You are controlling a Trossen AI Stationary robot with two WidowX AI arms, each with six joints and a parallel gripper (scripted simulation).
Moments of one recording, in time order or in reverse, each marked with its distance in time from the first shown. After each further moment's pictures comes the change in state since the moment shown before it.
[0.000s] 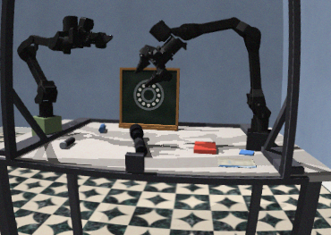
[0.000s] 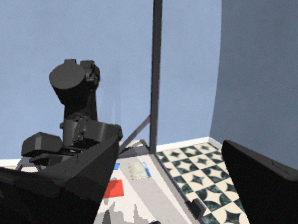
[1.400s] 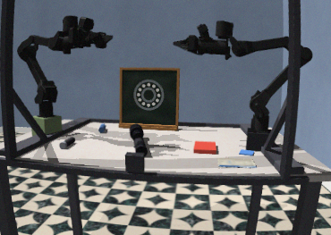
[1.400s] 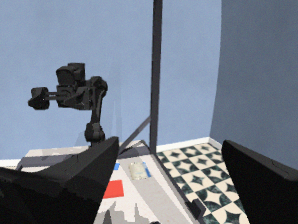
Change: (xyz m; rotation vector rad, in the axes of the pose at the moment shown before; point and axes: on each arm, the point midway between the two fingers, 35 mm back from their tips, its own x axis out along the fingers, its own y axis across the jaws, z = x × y) left arm 0.000 0.000 0.001 0.000 -0.002 0.000; right arm -0.183 -0.023 -0.066 0.898 -0.728 -0.582
